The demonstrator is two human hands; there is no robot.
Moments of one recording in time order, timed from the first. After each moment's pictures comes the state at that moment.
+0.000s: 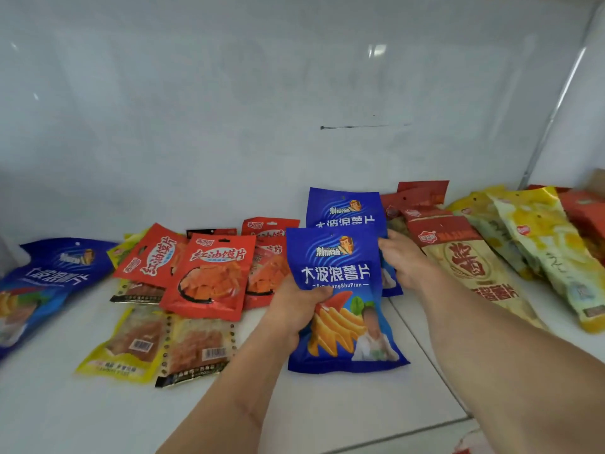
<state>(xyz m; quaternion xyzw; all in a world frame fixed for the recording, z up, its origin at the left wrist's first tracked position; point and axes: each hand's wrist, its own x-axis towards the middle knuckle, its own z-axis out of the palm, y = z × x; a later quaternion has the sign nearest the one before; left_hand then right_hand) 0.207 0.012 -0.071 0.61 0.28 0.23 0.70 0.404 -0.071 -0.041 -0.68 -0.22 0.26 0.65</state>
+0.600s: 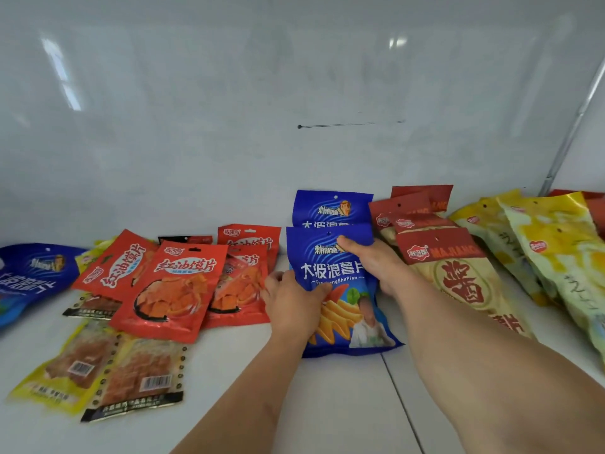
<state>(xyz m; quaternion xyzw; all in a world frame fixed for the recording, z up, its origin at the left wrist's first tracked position) 0.298 0.008 -0.089 0.74 0.45 0.30 0.40 0.459 -0.048 -0.050 -0.69 -0.24 0.31 0.61</state>
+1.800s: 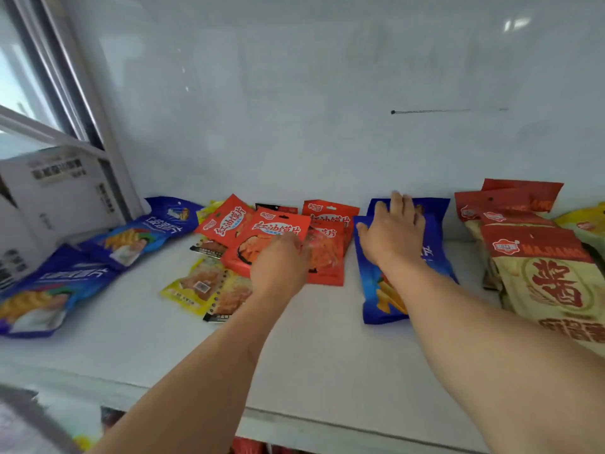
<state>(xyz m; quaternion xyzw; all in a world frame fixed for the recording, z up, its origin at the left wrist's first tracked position) 0.165 0.031 -0.038 0.78 0.54 0.27 0.18 0.351 0.001 -0.034 -0.86 -0.45 -0.14 0.20</state>
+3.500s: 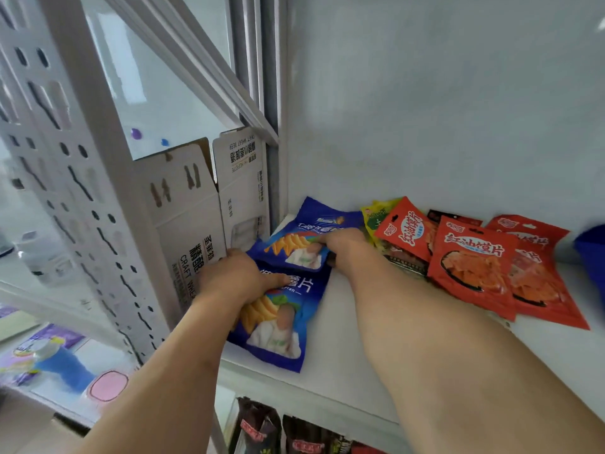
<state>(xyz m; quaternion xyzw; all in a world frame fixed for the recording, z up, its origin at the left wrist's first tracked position) -0.200 0.221 -0.048 0.69 0.70 0.04 0.16 0.001 0.272 -0.073 -0.71 -0.28 0.40 0.51</state>
